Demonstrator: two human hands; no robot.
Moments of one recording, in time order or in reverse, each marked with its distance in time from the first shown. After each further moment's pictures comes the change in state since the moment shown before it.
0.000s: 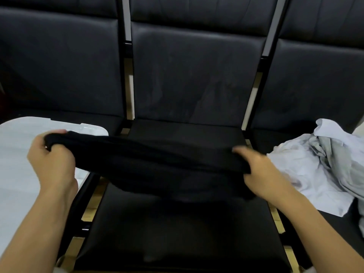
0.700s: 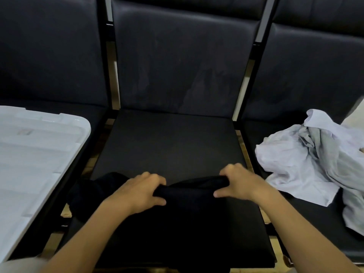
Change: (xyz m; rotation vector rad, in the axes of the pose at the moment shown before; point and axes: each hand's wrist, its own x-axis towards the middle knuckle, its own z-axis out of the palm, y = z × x) left_hand -0.119 -0.055 0.077 1.254 -1.416 0.378; right_hand 0.006 0.022 0.031 -0.145 -0.594 0.124
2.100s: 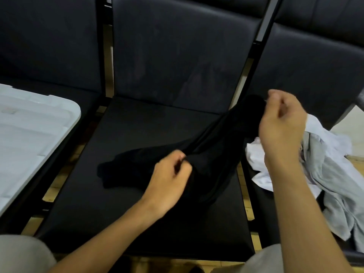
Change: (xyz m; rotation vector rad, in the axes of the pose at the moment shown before) left_hand -0.007 0.100 0.018 -0.900 0.613 0.139; right_hand -0.043 -0.025 -0.093 0.870 1.208 -0.055
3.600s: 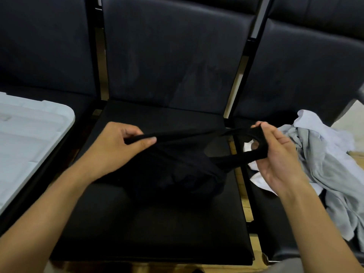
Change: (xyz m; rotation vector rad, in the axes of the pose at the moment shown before) left_hand 0.046 0.017 -0.092 0.175 -0.059 0.003; right_hand -0.011 0.042 -0.031 0.816 -0.311 0.555
